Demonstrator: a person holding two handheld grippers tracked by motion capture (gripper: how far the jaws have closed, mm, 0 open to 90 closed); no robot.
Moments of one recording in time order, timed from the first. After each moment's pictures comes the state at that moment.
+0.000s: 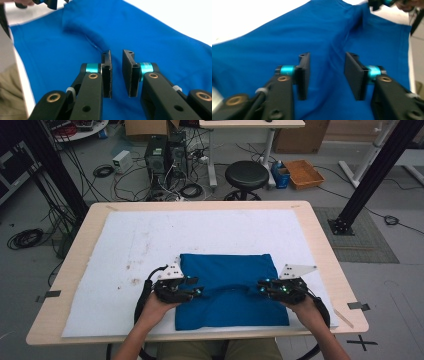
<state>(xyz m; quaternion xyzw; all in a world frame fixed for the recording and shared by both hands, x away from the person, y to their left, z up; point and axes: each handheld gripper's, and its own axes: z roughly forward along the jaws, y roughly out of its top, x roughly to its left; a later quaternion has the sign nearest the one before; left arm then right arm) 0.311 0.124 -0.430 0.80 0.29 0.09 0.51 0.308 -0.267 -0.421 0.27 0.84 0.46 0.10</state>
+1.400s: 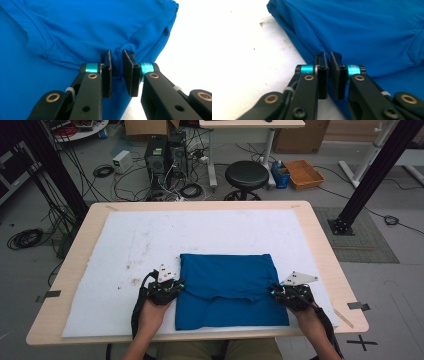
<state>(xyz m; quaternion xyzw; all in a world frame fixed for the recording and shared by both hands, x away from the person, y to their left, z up) 0.306 0.132 -0.447 0.79 0.42 0.19 0.40 0.295 -0.278 -0.443 0.38 0.83 0.35 0.20</state>
